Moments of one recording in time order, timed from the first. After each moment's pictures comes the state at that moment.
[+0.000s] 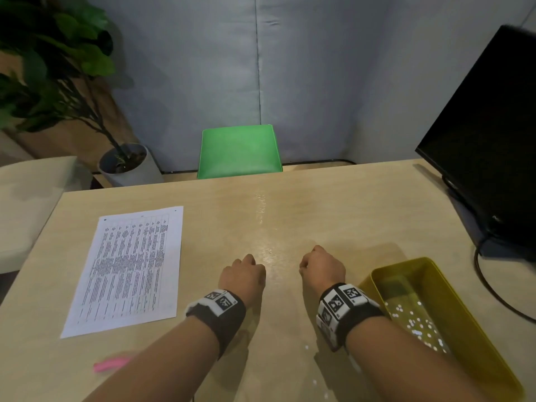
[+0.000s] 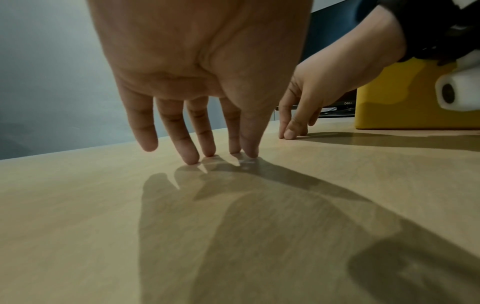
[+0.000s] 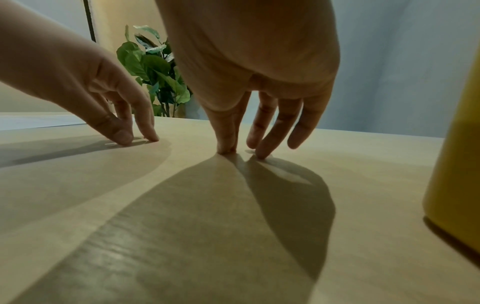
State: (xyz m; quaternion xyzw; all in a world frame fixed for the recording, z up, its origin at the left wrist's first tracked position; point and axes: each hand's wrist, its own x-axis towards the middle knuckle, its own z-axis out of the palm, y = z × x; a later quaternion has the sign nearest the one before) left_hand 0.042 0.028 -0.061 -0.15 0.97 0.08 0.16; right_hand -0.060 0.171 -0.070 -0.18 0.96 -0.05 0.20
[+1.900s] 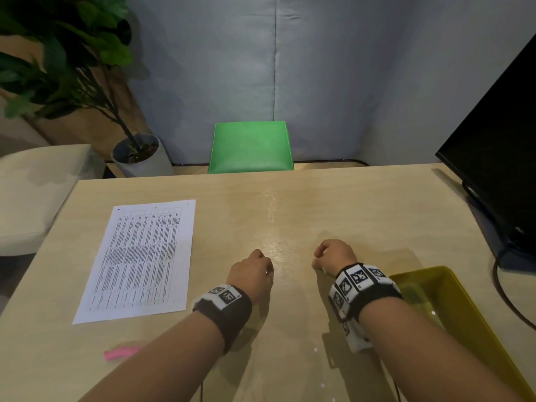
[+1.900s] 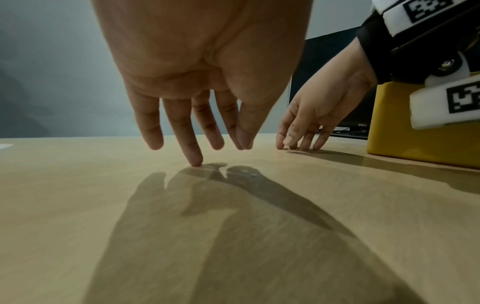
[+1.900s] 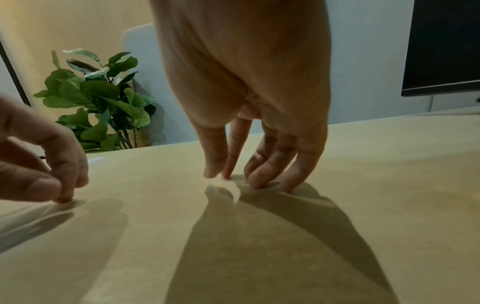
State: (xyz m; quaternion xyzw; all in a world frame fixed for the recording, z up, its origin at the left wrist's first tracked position) left_hand 0.042 0.016 -0.066 -0.17 0.96 0.19 0.11; right_hand -0.095 0.163 -0.061 -0.07 0.93 -0.20 0.30
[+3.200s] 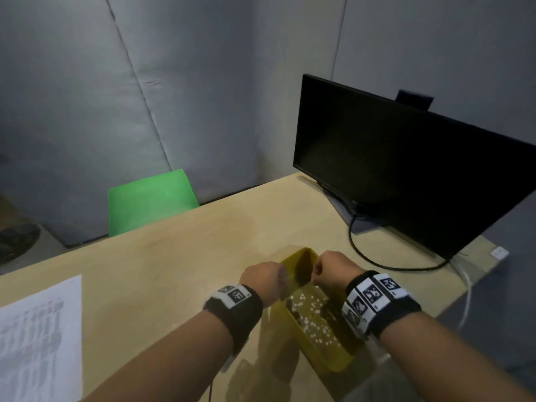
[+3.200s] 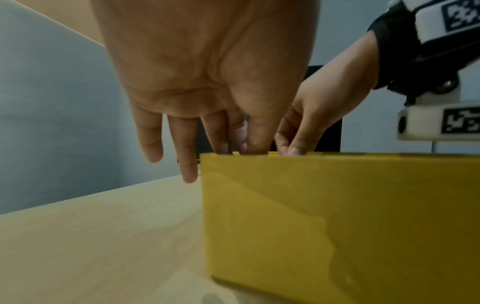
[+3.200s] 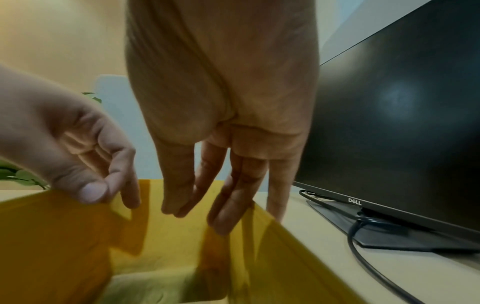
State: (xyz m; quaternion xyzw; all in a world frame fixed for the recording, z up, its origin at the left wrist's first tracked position) left_hand -0.038 0.213 0.010 0.08 0.97 0.14 0.16; right_hand -0.069 0.381 0.034 -0.04 0.95 -0.19 0.26
